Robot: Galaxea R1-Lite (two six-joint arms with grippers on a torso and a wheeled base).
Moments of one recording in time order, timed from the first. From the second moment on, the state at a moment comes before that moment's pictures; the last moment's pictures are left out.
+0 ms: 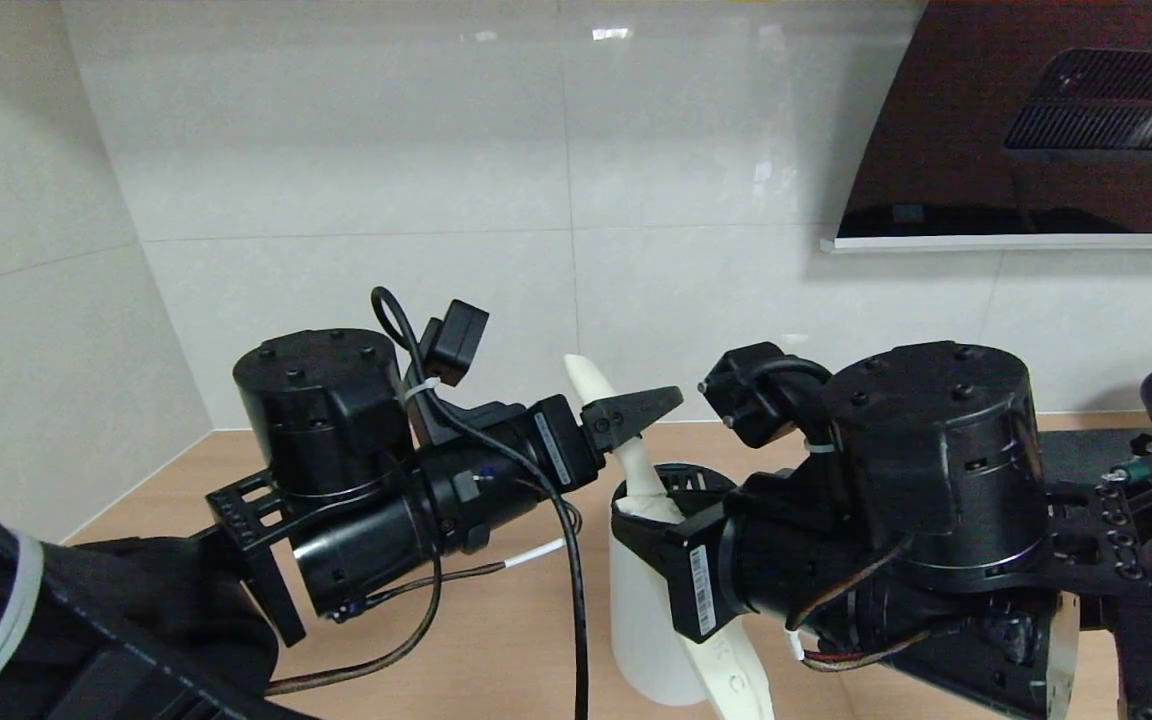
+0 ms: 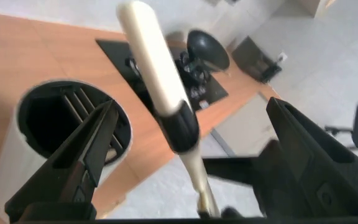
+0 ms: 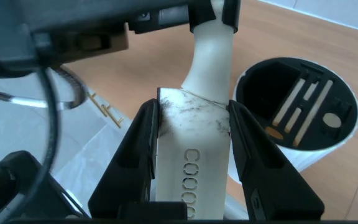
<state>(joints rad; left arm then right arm) -0.67 1.75 -0.72 -0.97 -0.20 -0.76 0.99 1.67 -0.94 -0.37 -0.23 0.28</state>
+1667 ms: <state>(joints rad) -0.69 1.76 -0.72 -0.96 -0.19 -0.73 1.00 1.65 -0.93 -0.37 -0.24 0.28</state>
